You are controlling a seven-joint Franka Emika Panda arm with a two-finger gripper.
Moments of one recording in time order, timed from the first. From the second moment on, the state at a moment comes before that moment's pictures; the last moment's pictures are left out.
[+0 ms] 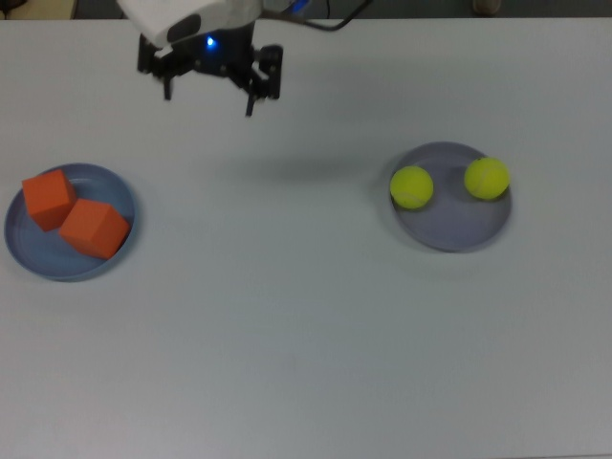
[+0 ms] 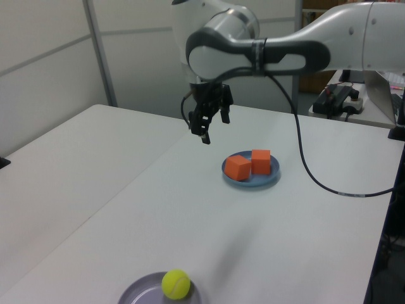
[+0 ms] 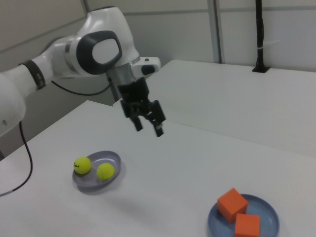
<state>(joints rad) 0.11 0.24 -0.02 -1.35 -0.15 1.55 0.13</state>
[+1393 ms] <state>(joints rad) 0.10 0.17 0.05 -1.38 -0.10 1.55 0.21</state>
